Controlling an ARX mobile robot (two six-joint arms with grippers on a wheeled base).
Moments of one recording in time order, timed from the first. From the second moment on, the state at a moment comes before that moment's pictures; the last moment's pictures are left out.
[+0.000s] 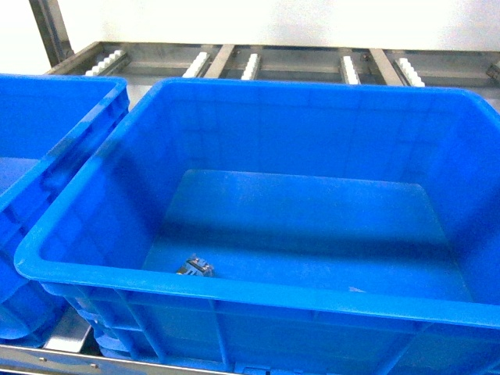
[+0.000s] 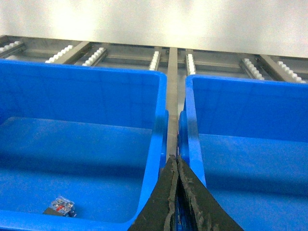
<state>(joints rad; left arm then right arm) 0.00 0.30 0.01 0.30 0.00 -0.01 0.00 0.28 0.01 0.28 0.00 -0.01</state>
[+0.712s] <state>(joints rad) 0.00 0.01 0.01 0.00 0.00 -0.01 0.00 0.00 0.01 -0.01 0.00 -0.01</state>
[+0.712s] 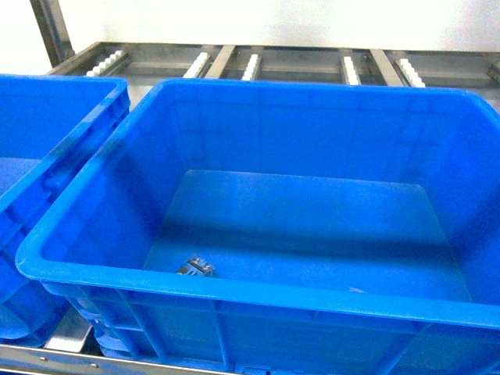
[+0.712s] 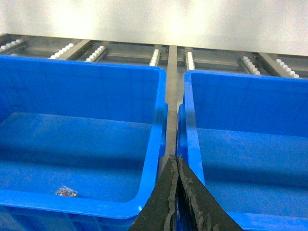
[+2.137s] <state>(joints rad) 0.00 0.01 0.01 0.00 0.00 -0.01 0.00 0.00 0.01 0.00 0.00 -0.01</state>
